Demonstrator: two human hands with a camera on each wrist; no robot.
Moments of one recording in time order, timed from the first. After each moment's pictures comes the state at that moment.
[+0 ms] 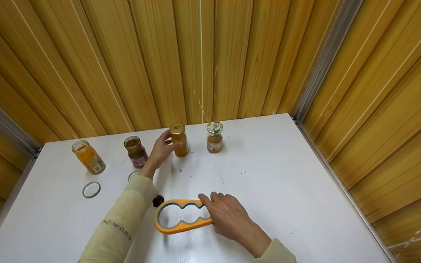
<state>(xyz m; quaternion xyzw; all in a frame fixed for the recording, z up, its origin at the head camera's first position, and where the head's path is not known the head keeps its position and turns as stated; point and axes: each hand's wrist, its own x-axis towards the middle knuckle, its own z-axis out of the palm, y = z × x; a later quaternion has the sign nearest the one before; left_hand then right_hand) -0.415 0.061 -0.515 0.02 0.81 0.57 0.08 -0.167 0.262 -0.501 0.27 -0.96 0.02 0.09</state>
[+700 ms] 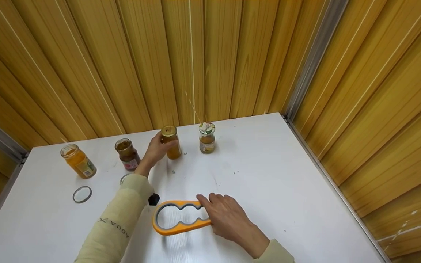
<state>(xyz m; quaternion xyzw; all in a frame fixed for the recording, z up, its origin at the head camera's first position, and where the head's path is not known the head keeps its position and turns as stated) -0.426 0.071 -0.512 0.03 0.80 0.59 0.12 -0.160 0.272 -0.497 0.24 -0.97 0.03 0.06</state>
